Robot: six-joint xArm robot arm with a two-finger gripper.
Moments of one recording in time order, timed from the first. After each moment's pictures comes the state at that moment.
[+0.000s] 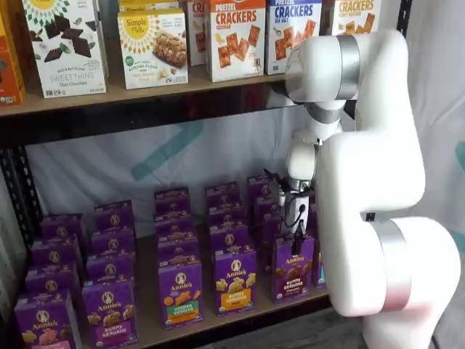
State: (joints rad) arm -0.18 0.86 -1.34 0.16 0.52 -1.88
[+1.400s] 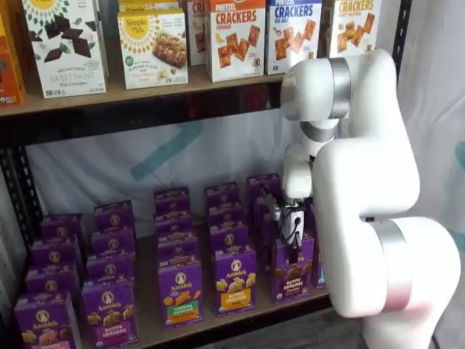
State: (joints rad) arm -0.16 1.00 -1.43 0.03 0.40 -1.75
